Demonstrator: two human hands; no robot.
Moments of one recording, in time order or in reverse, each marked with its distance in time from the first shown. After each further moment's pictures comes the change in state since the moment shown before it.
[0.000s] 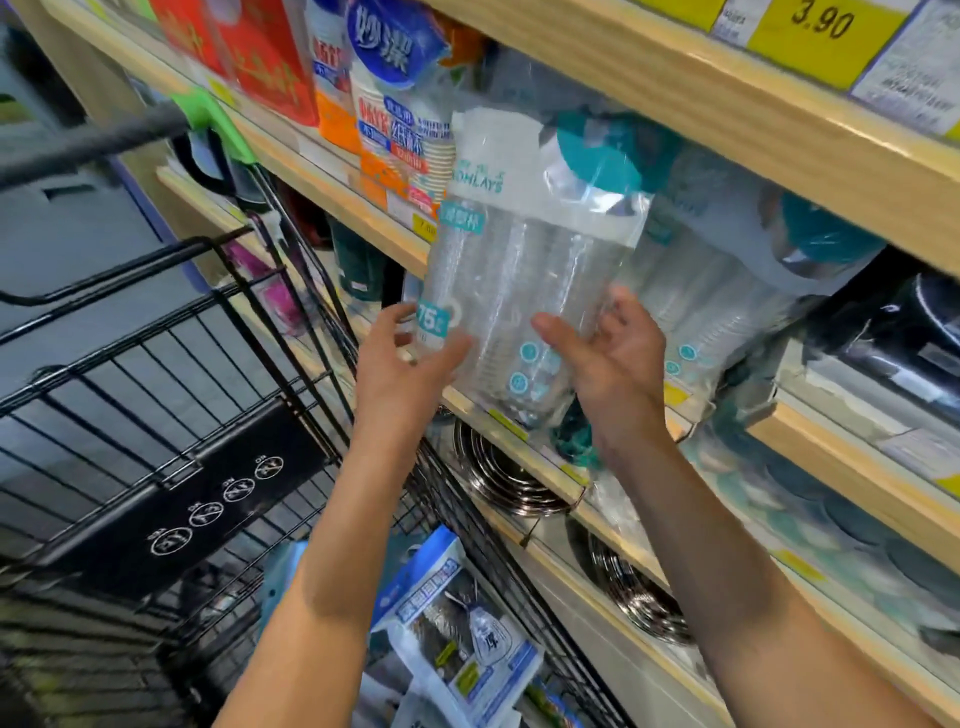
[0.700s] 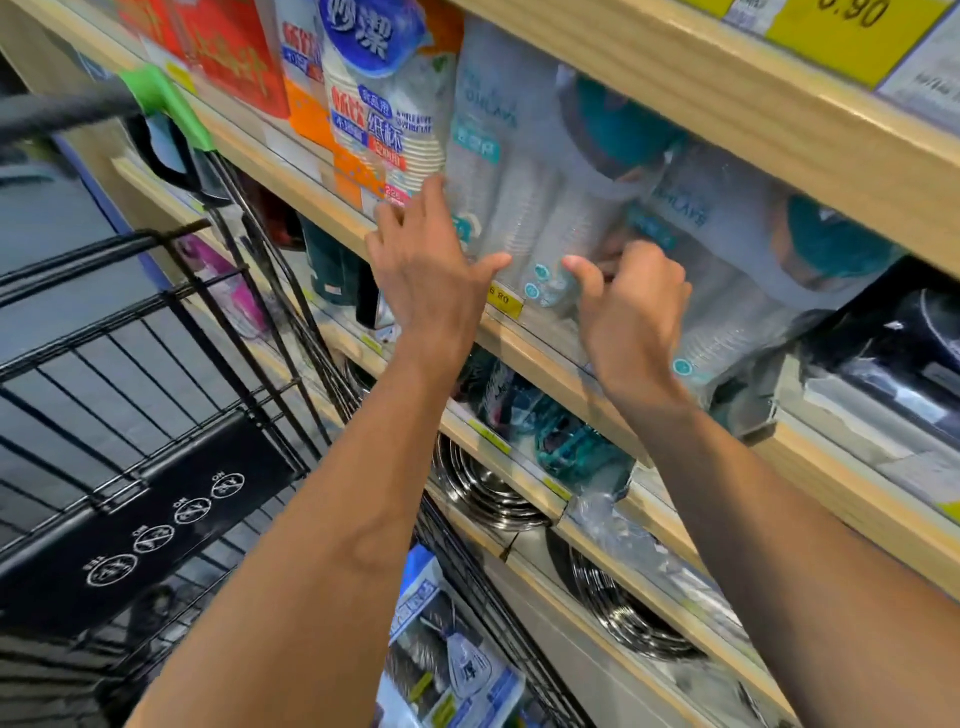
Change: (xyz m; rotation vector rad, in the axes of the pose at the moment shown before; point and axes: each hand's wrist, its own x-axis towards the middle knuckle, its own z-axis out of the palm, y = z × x) left_hand 0.098 0.023 0.075 0.769 0.383 0.675; right_hand 0.077 0.000 -0.006 -0.915 0.349 -0.249
